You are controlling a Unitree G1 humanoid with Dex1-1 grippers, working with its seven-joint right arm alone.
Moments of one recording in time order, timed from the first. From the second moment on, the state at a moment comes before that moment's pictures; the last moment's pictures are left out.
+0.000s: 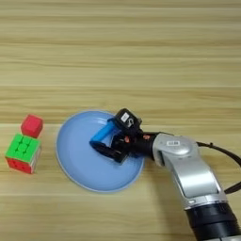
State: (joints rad) arm -0.10 -0.53 0.07 -0.05 0.15 0.41 0.86
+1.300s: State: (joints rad) arm -0.48 -0.24 0.23 0.31 0.03 0.29 0.71
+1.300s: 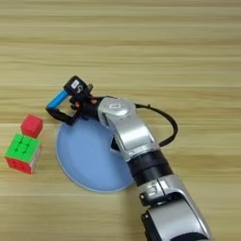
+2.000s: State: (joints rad) arm -0.59 -0.15 0.22 0.63 -0.04 0.19 0.60
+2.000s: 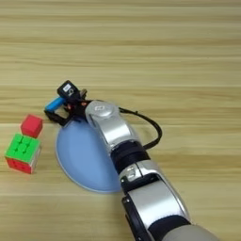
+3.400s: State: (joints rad) arm -0.46 -0.34 0.08 0.03 0.16 0.39 0.85
